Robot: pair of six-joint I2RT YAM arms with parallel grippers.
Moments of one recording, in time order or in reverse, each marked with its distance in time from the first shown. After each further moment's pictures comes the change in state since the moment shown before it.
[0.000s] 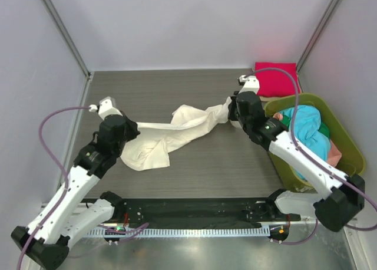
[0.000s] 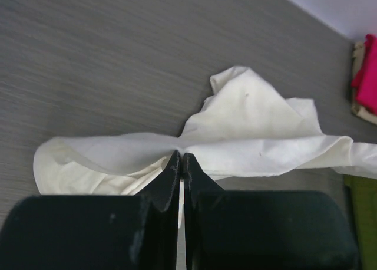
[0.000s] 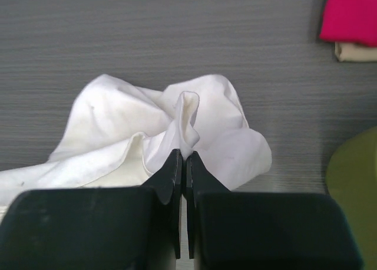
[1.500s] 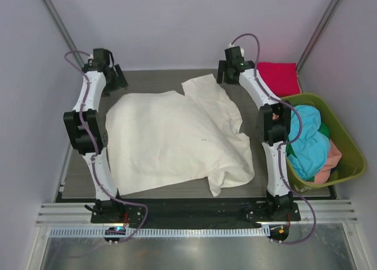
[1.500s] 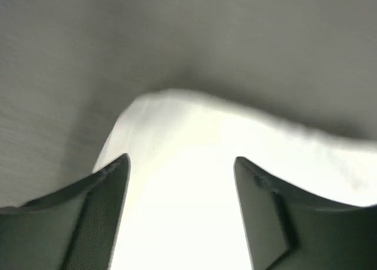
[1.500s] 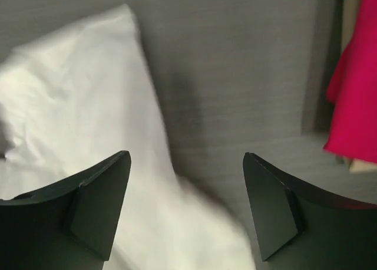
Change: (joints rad) left arm 0.553 1.231 1.241 -0.328 0.338 0.370; right arm -0.296 1.089 1.249 -0.401 -0.164 -0.104
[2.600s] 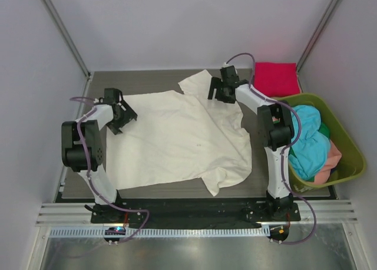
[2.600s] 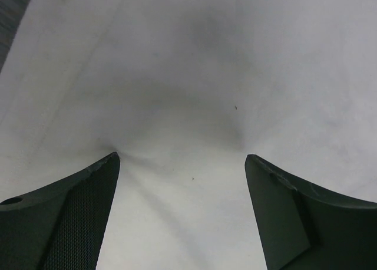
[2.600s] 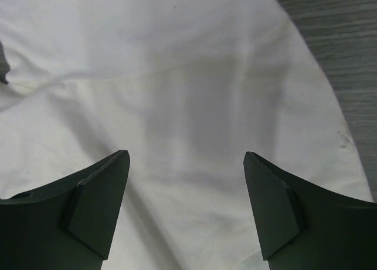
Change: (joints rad) left arm -0.026 -0.272 -0.947 0.416 0.026 -0.346; right arm 0.042 -0.139 -0.555 0.301 -0.216 0.153
